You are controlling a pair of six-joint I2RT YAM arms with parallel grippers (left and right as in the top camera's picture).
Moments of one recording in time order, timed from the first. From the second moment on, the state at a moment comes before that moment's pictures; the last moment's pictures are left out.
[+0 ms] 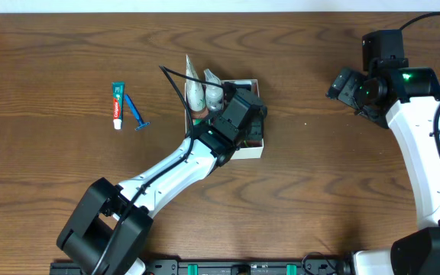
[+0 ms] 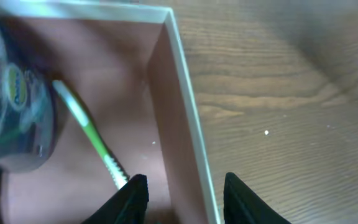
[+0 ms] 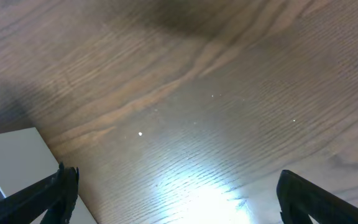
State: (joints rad) left arm -0.70 1.71 1.08 -0.16 -0.08 -0.63; right arm 0.07 1.59 1.48 -1.07 0.15 0.62
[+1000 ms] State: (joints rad) left arm -0.34 1.15 1.14 -0.77 -0.46 -0.28; right arm 0.07 1.59 1.48 -1.07 0.15 0.62
